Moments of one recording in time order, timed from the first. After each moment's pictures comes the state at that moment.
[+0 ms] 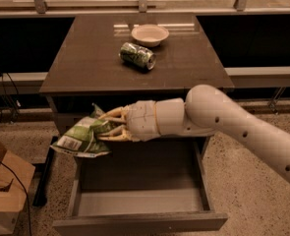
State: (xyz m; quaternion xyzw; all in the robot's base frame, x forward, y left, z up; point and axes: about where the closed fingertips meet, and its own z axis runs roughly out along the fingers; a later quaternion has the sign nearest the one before) arm 0.494 0.096 0.811 -0.68 0.42 0.26 0.54
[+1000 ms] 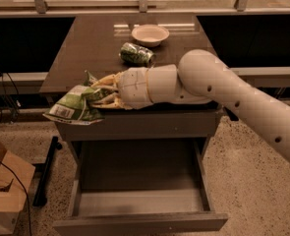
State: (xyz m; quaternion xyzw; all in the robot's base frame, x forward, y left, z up) arm 0.546 0.106 0.876 -0.70 0.40 0.19 0.56
